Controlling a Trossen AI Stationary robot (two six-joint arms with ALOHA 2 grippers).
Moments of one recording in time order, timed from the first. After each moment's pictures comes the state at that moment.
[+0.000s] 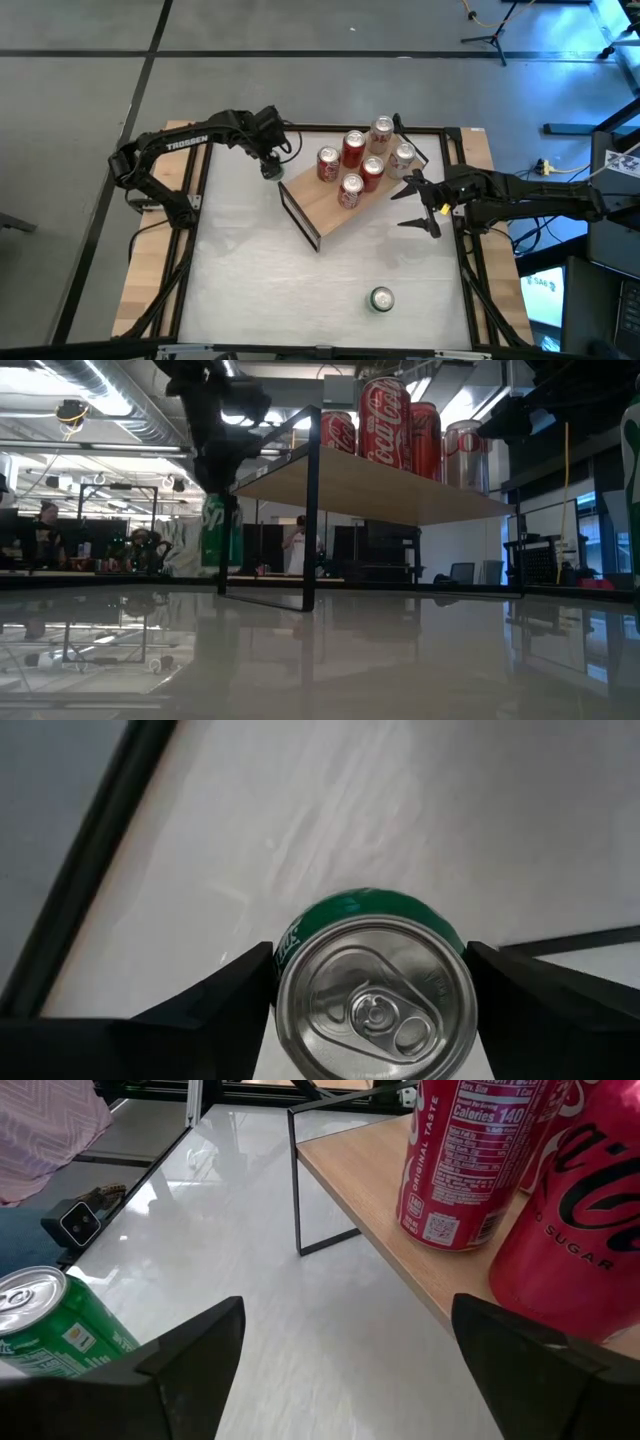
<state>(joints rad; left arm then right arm) 0.55 1.50 1.21 -0.92 -0.04 0.06 -0.05 0.64 0.59 -0.39 -0.24 -0.11</state>
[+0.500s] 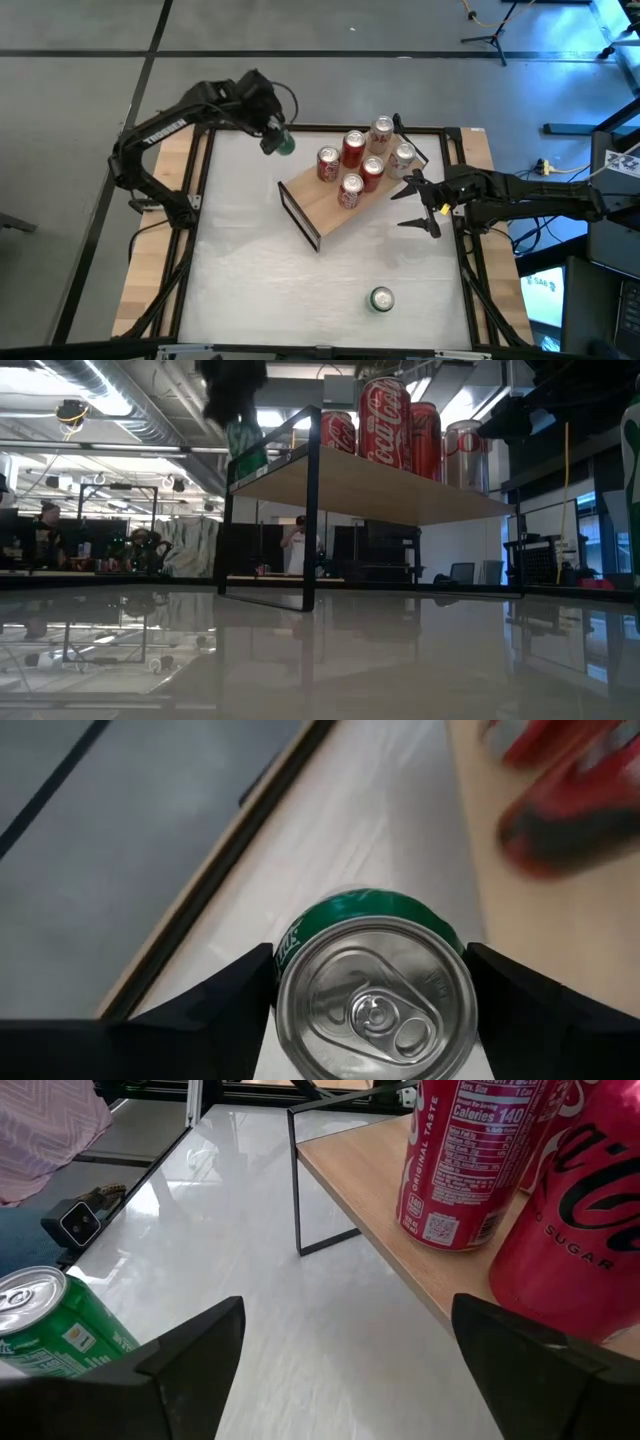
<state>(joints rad) 0.55 1.49 1.66 -1.15 -0.04 -0.02 -0.05 0.64 0.59 -0.39 -0.24 -0.11</state>
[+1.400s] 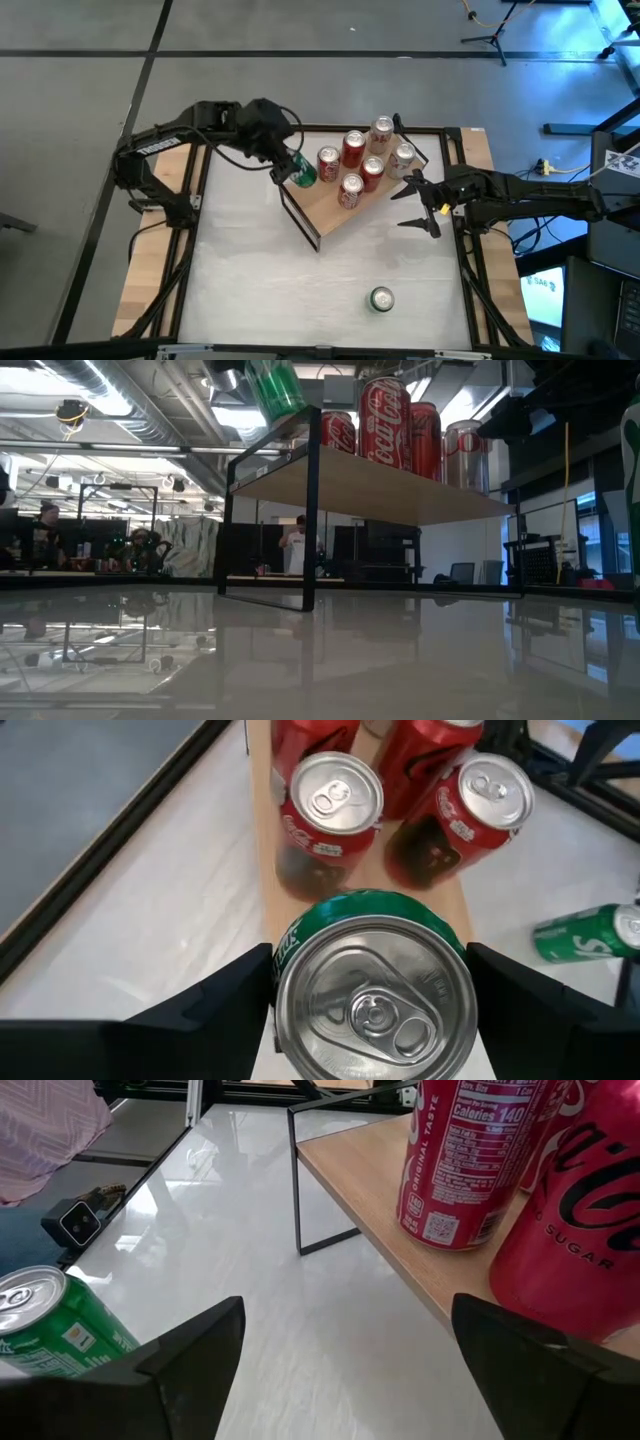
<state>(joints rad) 0.20 1.52 1.86 -1.20 -0.04 -0.37 -0.05 0.64 0.59 -0.39 -0.24 -0.11</state>
